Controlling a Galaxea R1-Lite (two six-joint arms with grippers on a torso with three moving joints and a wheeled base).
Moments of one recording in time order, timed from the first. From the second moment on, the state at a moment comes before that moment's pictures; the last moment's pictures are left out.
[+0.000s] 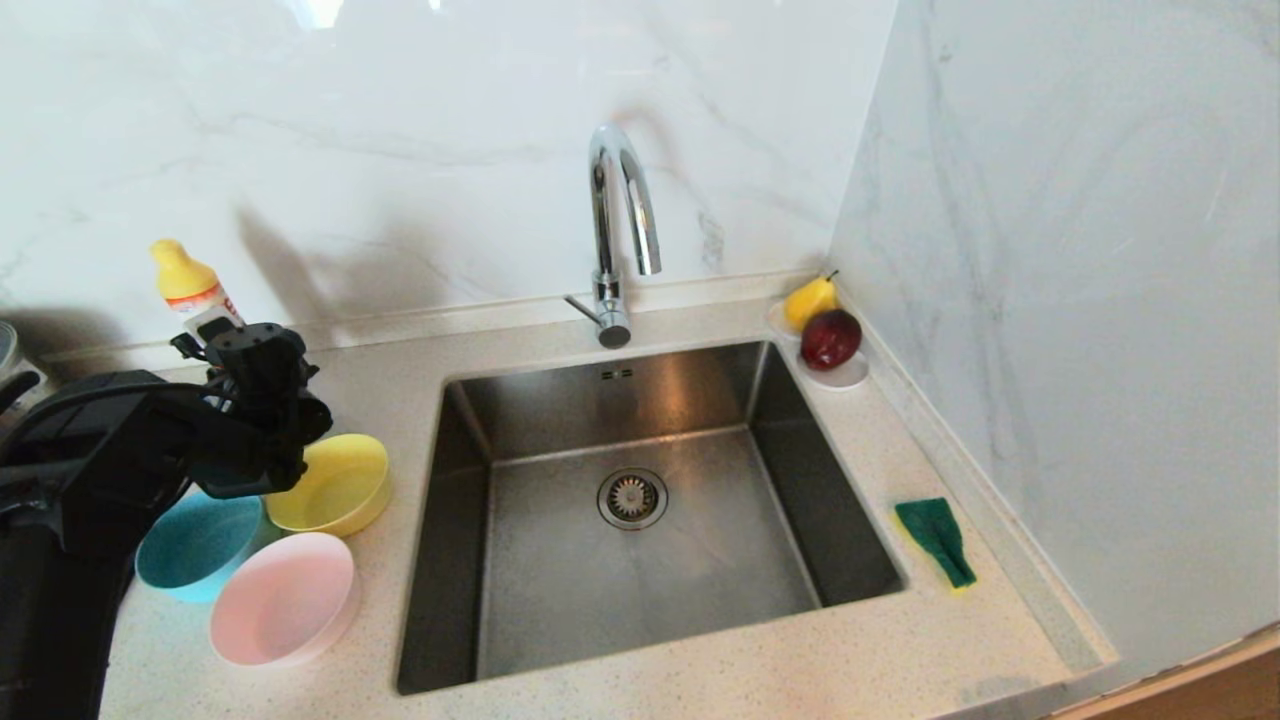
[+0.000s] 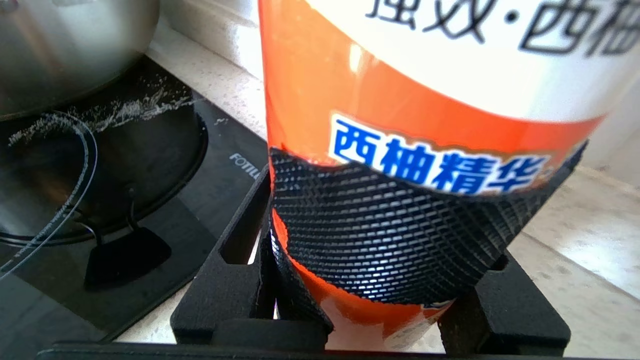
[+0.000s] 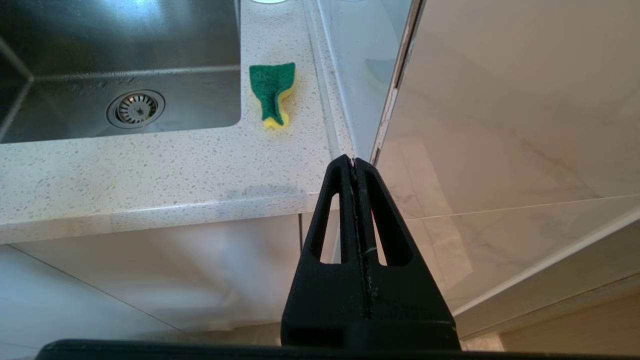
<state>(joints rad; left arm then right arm) 0.21 2.54 -1.62 -1.03 0.72 -0.13 0.01 0.00 0.00 0.00 0.01 0.00</state>
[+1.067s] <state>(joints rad) 0.21 2.45 -1.58 -1.01 0.72 -0.15 0.01 0.00 0.00 0.00 0.01 0.00</state>
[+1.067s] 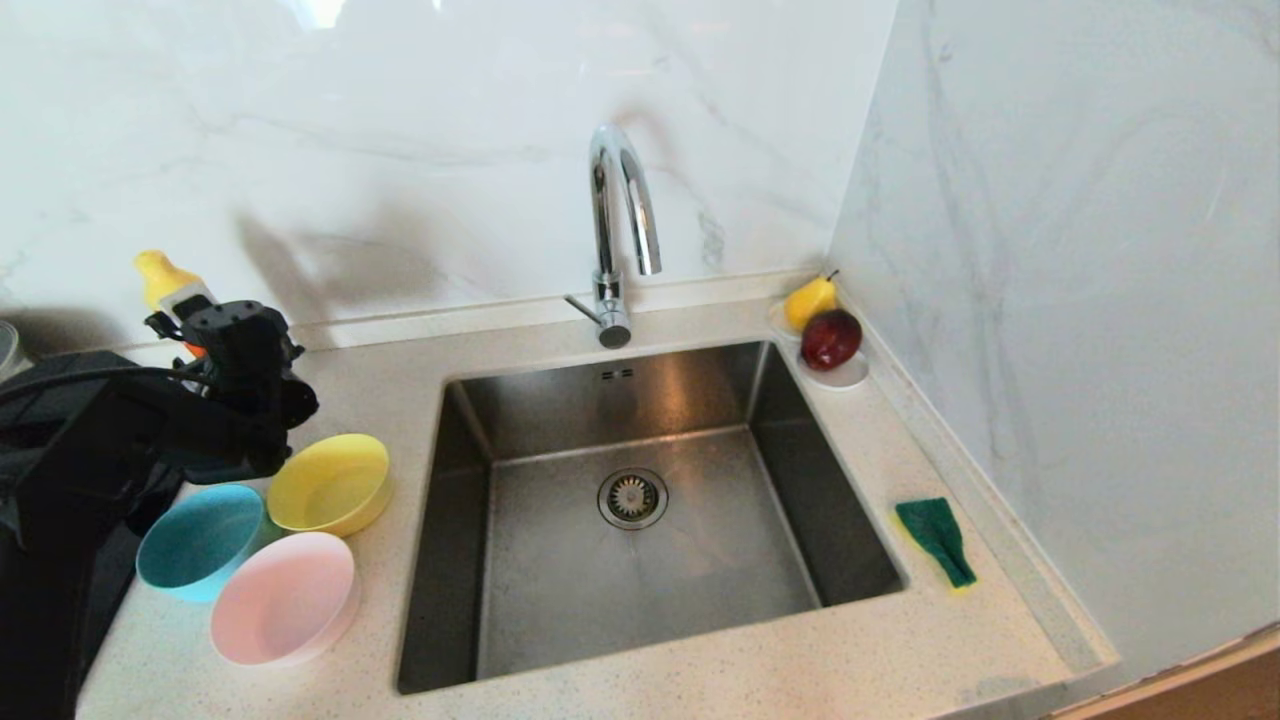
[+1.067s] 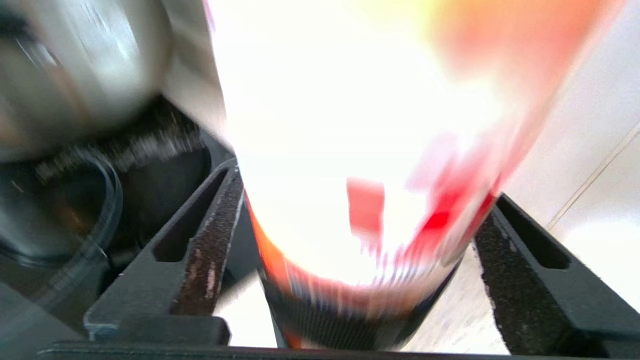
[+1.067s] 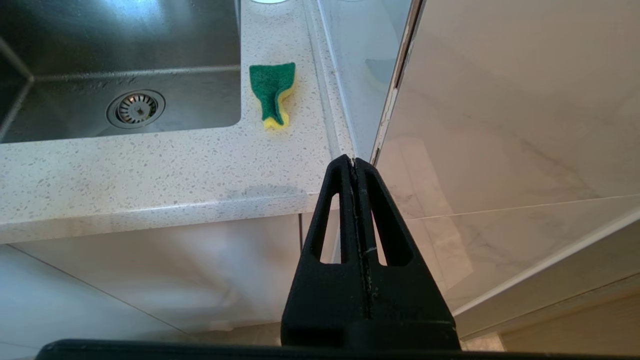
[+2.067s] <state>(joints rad) 0.21 1.69 -1.38 -0.56 0.65 -0.10 0.01 0.00 0.00 0.00 0.01 0.00</state>
